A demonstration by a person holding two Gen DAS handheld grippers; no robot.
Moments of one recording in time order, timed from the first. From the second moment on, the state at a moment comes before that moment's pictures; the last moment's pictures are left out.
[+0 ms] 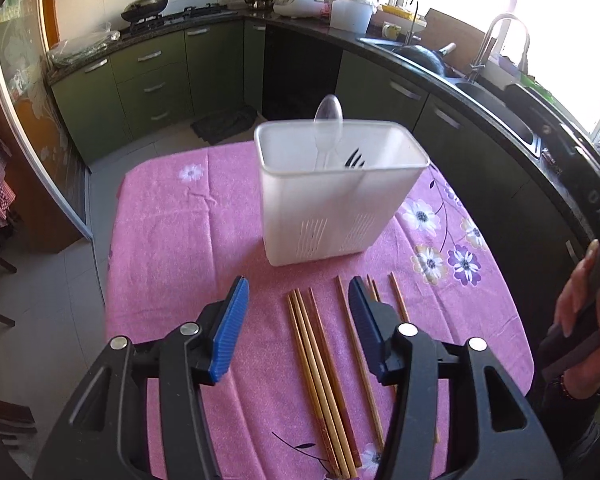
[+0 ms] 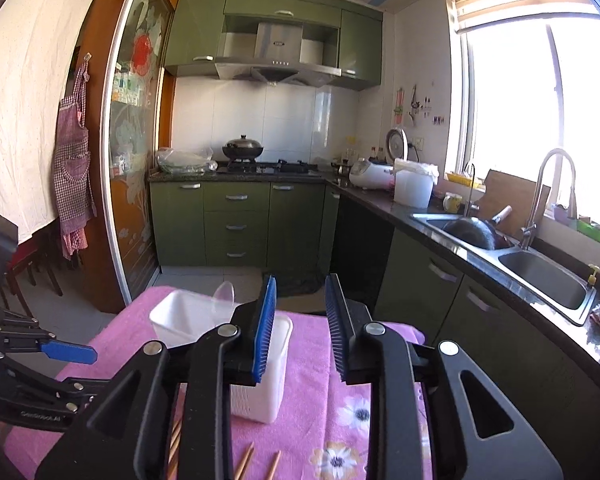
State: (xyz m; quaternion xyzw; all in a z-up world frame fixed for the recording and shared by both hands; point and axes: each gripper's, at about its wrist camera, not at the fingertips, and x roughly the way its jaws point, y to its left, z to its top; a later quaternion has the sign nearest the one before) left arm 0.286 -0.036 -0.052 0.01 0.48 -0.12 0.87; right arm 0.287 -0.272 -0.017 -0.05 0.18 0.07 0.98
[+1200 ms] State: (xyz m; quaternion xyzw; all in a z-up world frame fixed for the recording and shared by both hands) left arm 0.317 -0.070 -0.181 0.04 0.64 -0.07 0.76; right arm 0.283 -0.330 -0.133 -0.03 0.43 0.12 0.89
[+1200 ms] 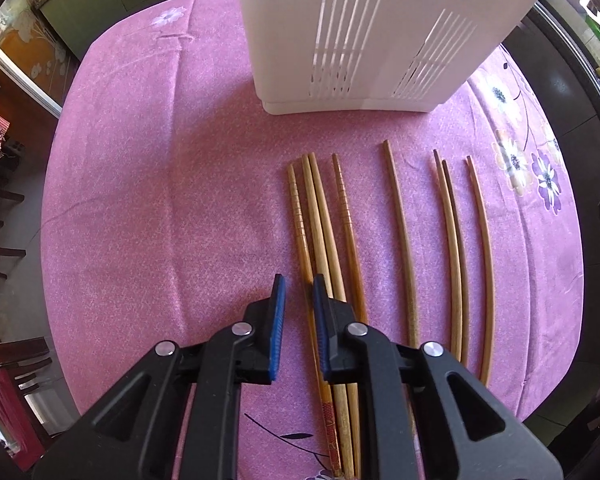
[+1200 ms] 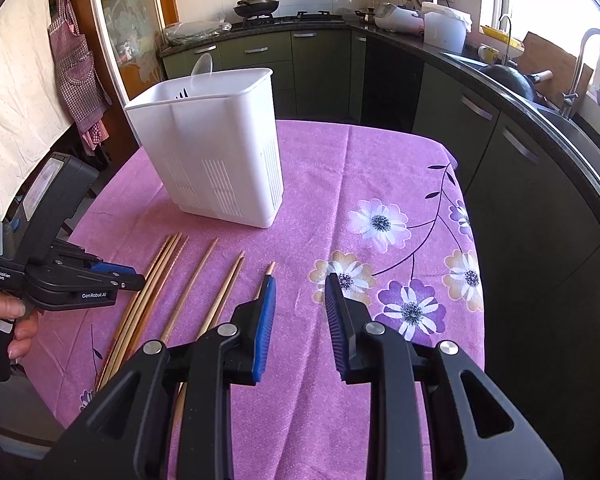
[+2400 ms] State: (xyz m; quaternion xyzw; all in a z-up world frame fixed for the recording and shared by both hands) left arm 0.270 -0.061 -0.083 0.04 0.52 -0.10 0.85; right arm 0.285 -0.305 -0.141 -0.05 0.48 0.15 0.86
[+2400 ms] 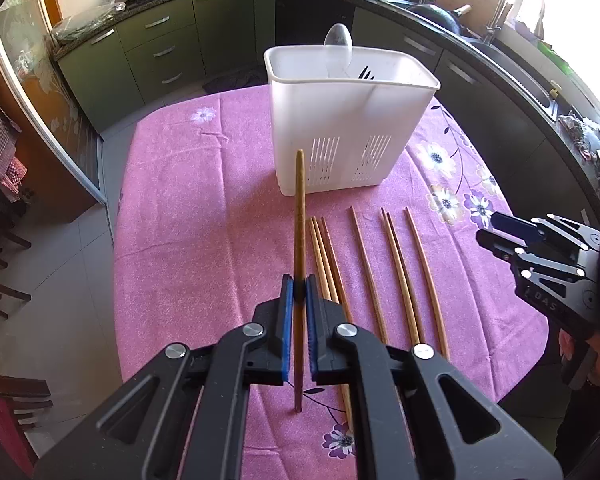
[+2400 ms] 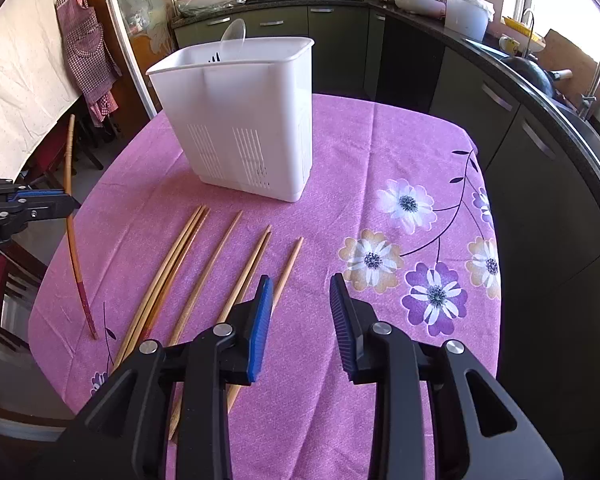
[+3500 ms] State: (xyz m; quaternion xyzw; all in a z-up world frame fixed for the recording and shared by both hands) left arm 0.221 -0.040 -0.067 0.06 0.46 -0.13 0.88; right arm 0.343 -0.247 -0.221 -0.05 0.64 0.10 0.76
